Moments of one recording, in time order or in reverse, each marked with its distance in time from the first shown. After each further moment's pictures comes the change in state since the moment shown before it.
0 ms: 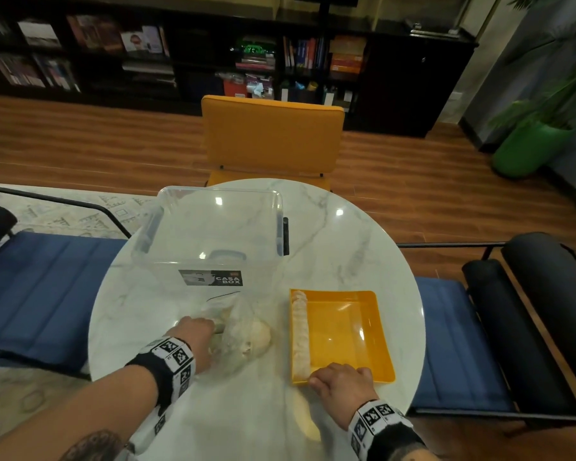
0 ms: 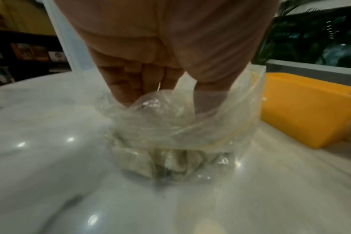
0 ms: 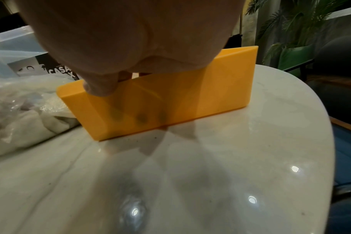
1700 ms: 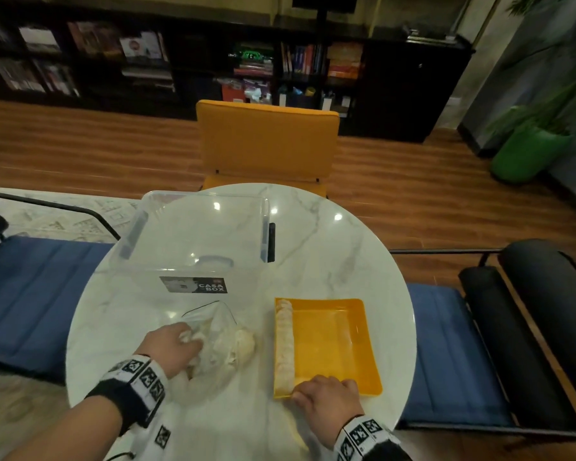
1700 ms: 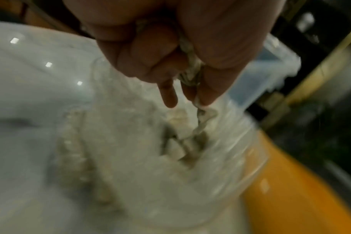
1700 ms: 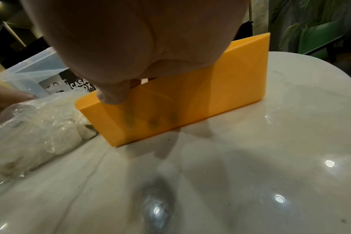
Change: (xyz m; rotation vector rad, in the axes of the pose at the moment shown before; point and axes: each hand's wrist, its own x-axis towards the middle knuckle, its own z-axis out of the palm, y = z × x) left_hand 0.001 -0.006 0.010 -0.648 0.186 -0.212; right_hand 0.005 0.005 -0.001 -0.024 -0.037 -0.044
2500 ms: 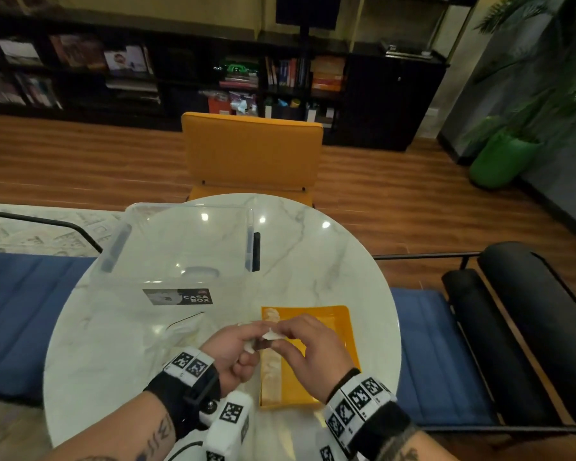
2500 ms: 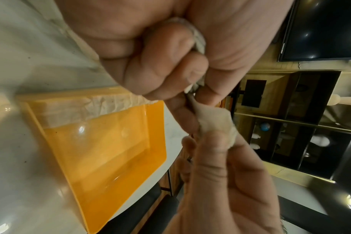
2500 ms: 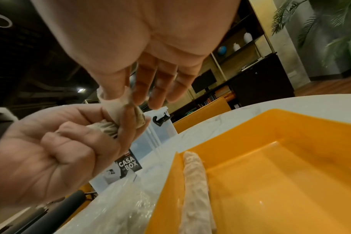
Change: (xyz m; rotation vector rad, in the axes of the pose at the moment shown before) left_hand -0.036 0.126 0.033 -1.212 -0.651 -0.251; right_hand -0.005 -0.016 -0.088 0.502 0.617 -0.460
